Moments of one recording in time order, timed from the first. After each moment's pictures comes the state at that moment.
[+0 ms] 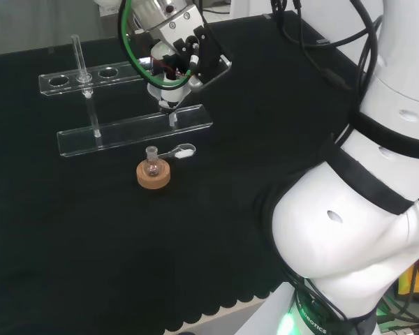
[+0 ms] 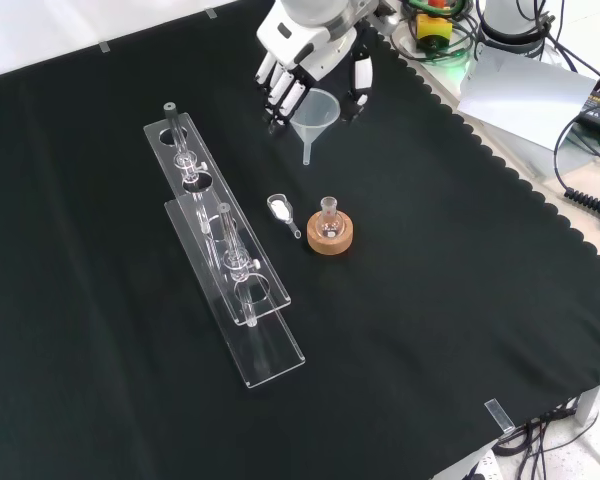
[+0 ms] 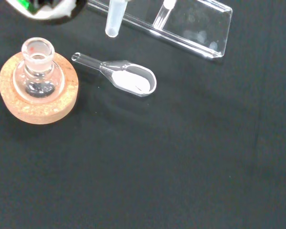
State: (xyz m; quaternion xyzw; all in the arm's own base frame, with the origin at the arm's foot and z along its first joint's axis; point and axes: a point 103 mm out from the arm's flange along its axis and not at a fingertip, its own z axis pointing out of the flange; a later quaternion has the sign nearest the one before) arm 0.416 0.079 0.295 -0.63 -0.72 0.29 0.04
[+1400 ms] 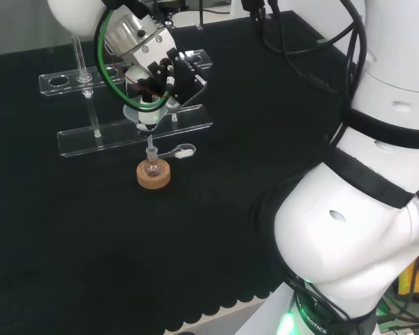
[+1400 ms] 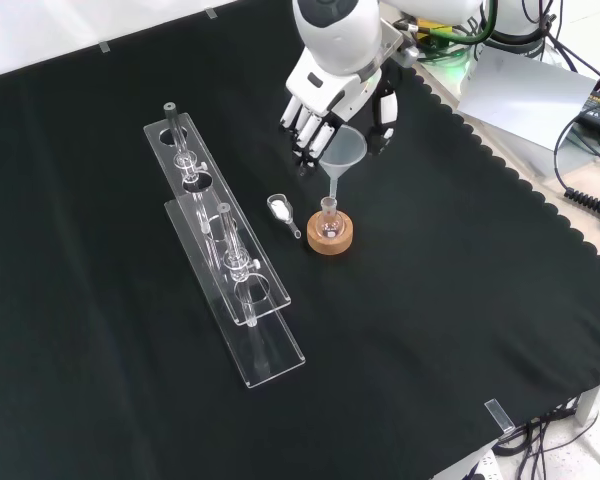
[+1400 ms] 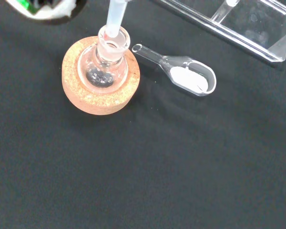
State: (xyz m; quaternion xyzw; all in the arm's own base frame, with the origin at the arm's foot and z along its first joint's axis) arm 0.410 0.131 0.264 -0.58 -0.75 0.30 0.04
